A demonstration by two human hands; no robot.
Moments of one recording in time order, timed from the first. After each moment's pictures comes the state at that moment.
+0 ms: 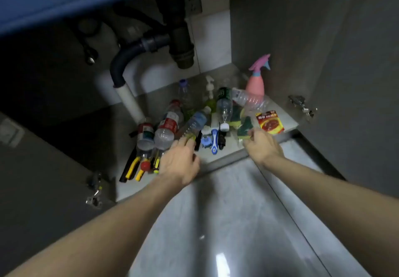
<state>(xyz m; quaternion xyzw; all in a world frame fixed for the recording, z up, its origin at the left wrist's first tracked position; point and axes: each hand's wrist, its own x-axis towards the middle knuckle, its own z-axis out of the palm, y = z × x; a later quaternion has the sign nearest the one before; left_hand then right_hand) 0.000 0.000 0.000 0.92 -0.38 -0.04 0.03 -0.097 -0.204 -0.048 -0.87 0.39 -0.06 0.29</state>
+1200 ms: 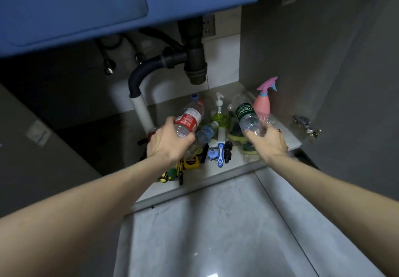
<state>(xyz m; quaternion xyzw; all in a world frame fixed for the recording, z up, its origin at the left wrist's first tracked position) 0.042 0.013 0.064 0.95 -0.19 -0.02 0.26 -0.077 -0.213 -0.015 -0.79 0.44 -0.21 0.38</state>
